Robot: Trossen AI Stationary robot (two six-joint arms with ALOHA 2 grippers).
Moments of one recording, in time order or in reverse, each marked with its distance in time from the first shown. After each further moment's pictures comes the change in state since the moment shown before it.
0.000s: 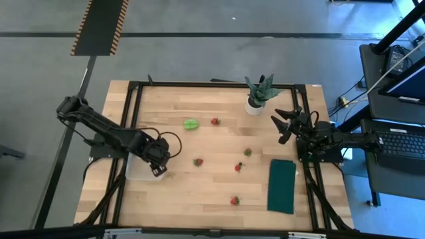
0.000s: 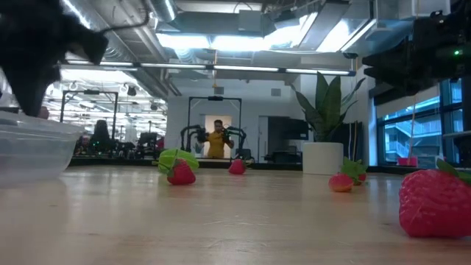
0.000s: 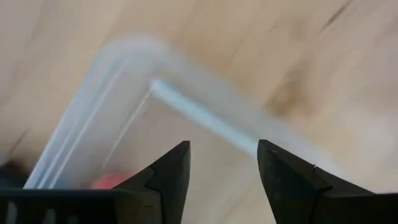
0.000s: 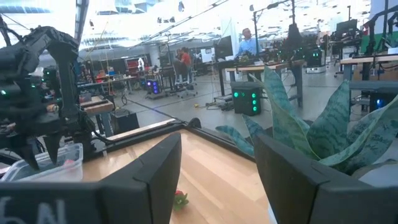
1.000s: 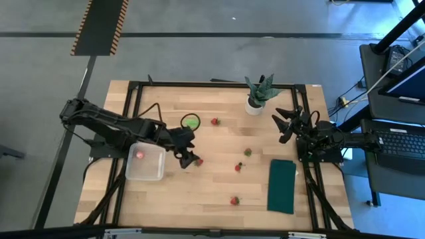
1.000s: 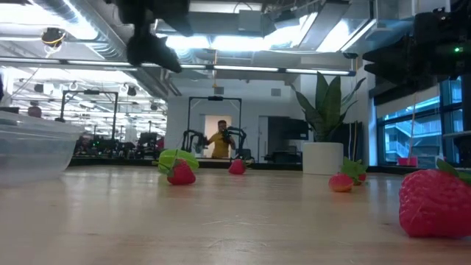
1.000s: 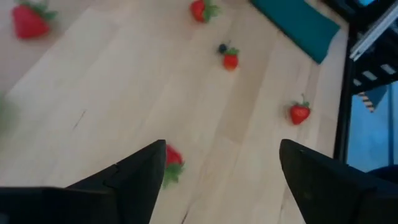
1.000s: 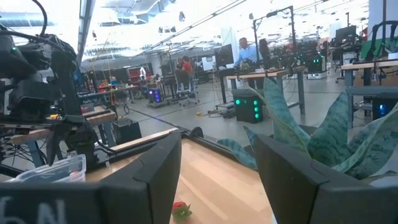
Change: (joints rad) left arm 0.211 0.093 0.158 0.561 -0.035 0.333; right arm 0.000 0.000 0.000 0.040 0.000 -0.006
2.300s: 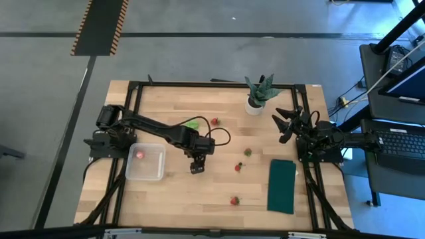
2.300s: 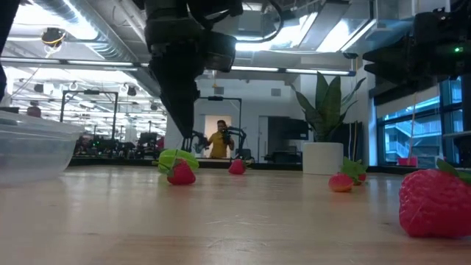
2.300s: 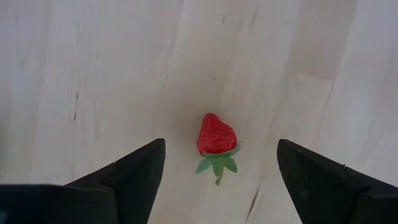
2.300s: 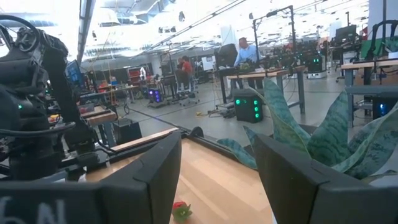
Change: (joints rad) left arm 0.053 0.479 0.308 -0.324 0.091 0.324; right arm 0.000 0.000 0.000 0.000 0.000 0.004
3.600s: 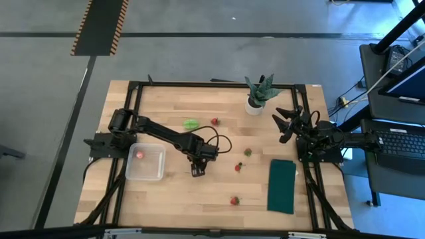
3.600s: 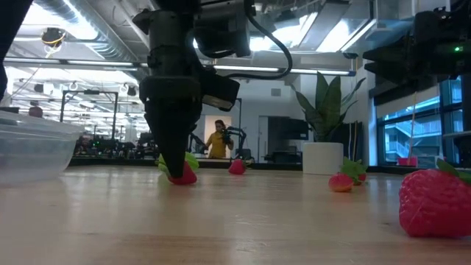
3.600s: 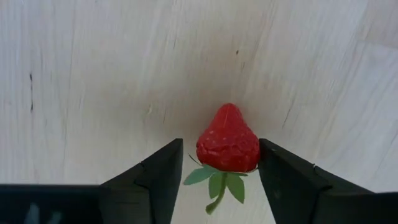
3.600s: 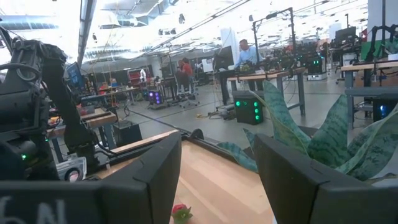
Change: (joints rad) left arm -0.017 0.140 -0.001 0.008 -0.035 -0.019; right arm 0.000 0.000 0.000 0.011 0.000 -0.005
